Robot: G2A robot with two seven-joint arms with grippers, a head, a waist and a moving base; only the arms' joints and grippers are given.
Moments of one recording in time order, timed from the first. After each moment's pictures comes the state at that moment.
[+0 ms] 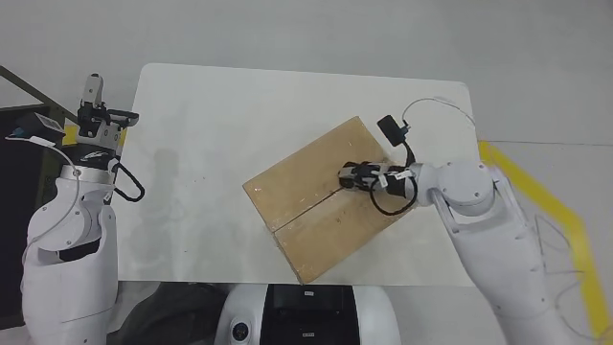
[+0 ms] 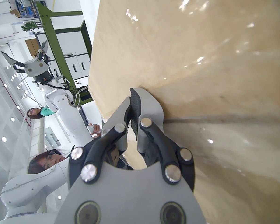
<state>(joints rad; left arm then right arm) 1.60 -1.20 -1.96 -1.85 -0.27 -0.13 -0.31 -1.20 -1.20 1.23 -1.79 -0.14 0.47 1.05</state>
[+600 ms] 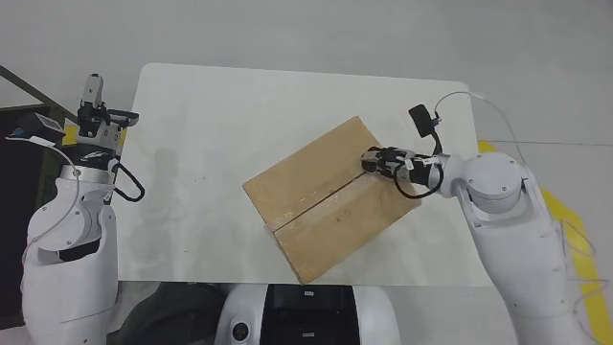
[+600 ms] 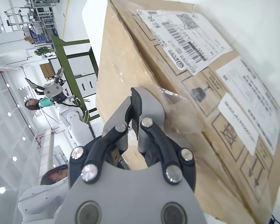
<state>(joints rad) 1.60 -1.20 -1.96 -1.85 -0.27 -0.13 -0.31 -1.20 -1.18 1.32 -1.78 -0.09 0.49 1.00</state>
